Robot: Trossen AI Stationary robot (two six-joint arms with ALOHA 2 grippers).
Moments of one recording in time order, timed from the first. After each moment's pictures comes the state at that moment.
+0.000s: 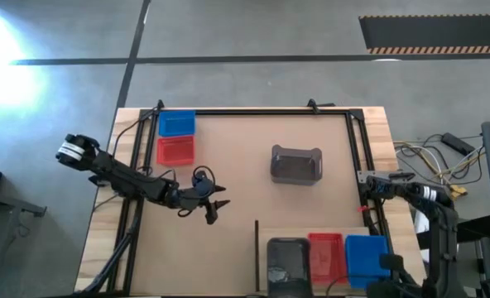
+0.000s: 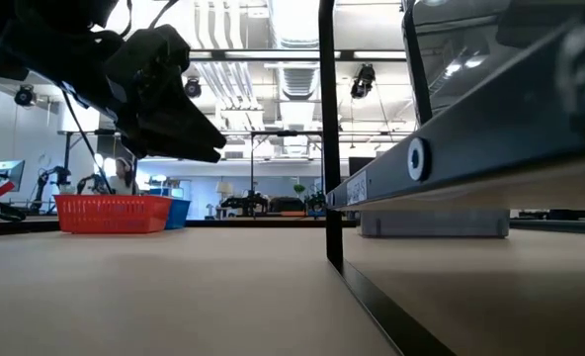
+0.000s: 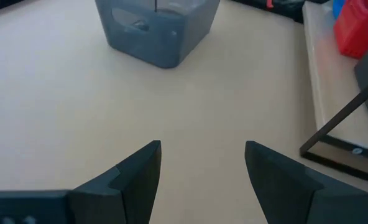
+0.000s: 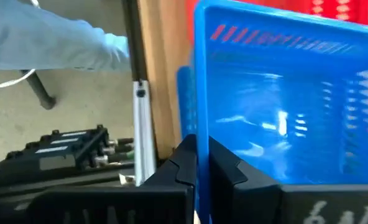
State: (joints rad) left arm -0.33 1.37 0.51 0.34 -0.51 -0.49; right arm 1.35 1.93 1.90 -1.57 0.14 1.43
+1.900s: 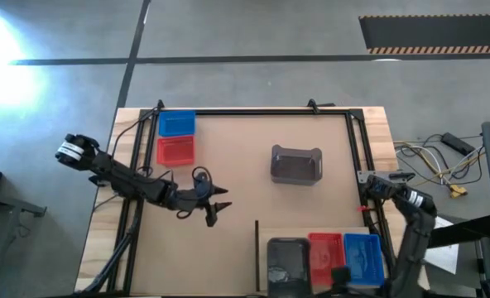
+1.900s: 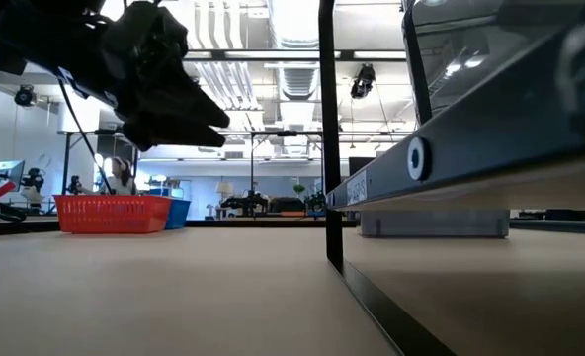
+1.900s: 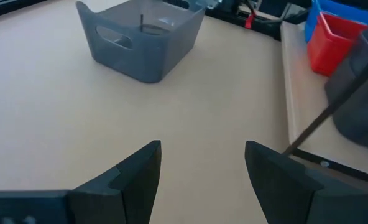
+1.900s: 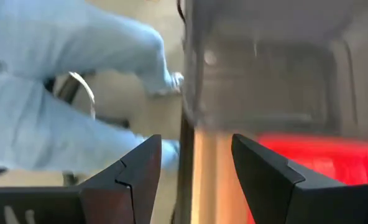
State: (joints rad) left arm -0.36 1.36 0.51 0.40 -0.51 -0.49; right arm 1.13 2.01 1.91 -1.16 0.43 0.99
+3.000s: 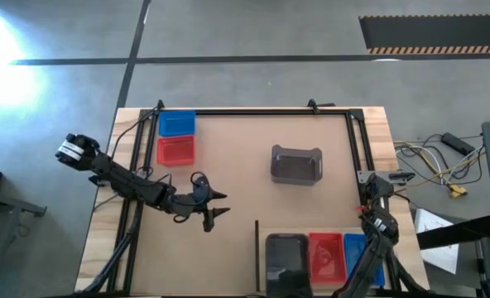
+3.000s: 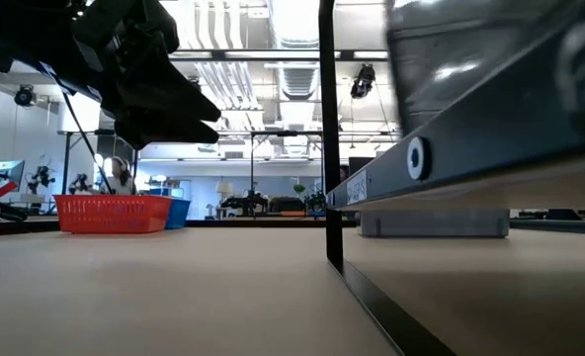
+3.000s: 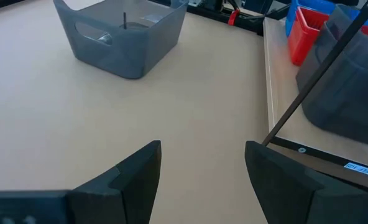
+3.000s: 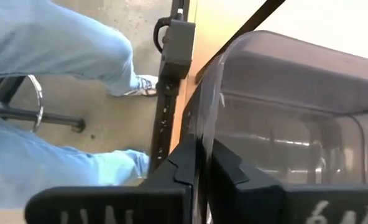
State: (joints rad) left arm -0.41 1.36 0.50 0.42 -0.51 -0.49; right arm 0.94 2.37 2.35 -1.28 0.44 0.70
